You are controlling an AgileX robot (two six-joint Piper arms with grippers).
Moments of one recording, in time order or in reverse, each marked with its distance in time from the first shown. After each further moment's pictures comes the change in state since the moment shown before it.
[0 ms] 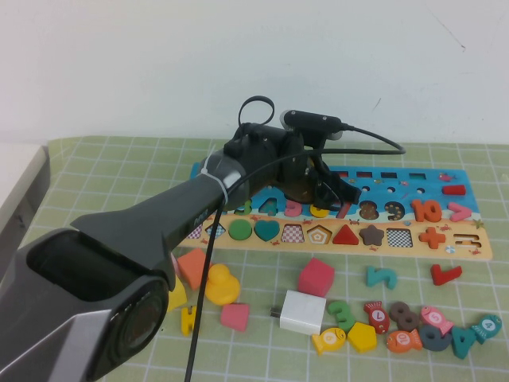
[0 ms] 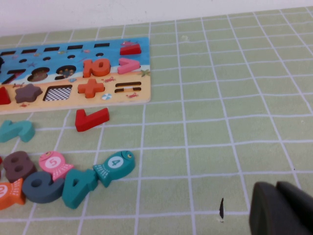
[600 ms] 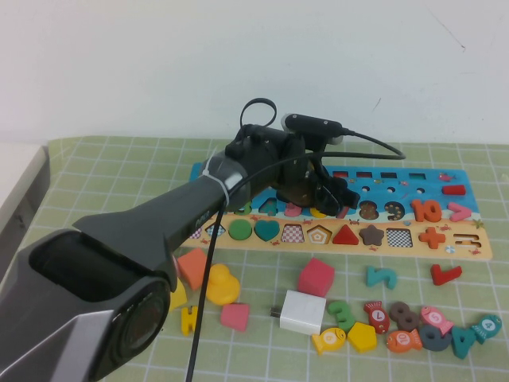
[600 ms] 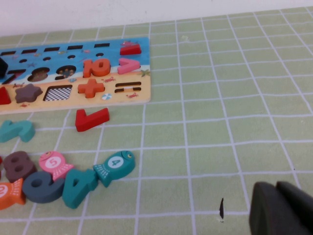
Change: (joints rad) right arm 0.000 0.000 0.000 0.000 0.000 0.000; left arm 0.000 0.007 -0.002 0.022 0.023 -0.002
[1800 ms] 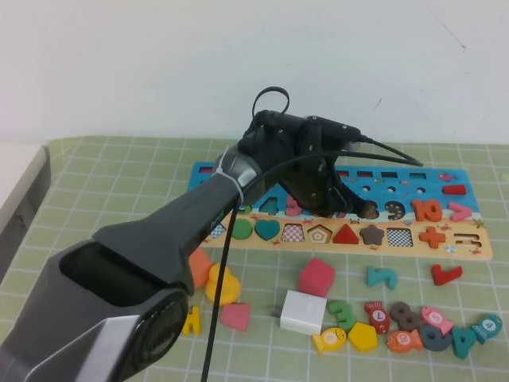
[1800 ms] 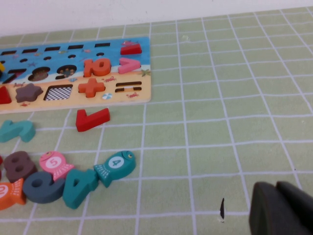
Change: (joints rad) right arm 0.000 0.000 0.000 0.000 0.000 0.000; left arm -0.023 0.081 -0.221 -0.007 0.267 0.085
